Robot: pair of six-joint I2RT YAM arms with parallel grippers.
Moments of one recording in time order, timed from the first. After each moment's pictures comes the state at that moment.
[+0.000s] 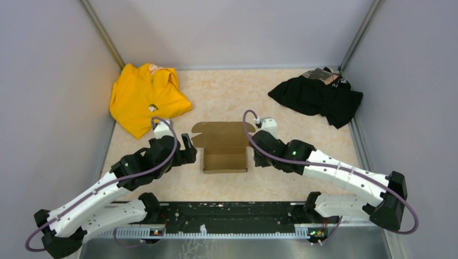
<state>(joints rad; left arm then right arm) -0.92 0.76 0.84 -0.83 -0.55 -0.81 0.99 1.08 0.95 -0.82 0.42 0.68</state>
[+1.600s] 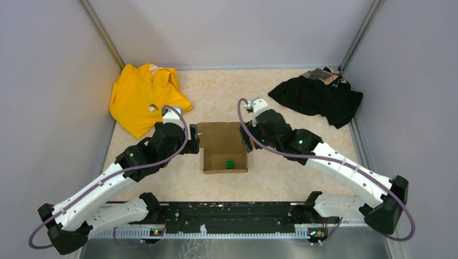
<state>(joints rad) -0.89 0.88 0.93 -0.72 -0.54 -0.54 0.98 1.14 1.10 -0.61 0.26 0.26</state>
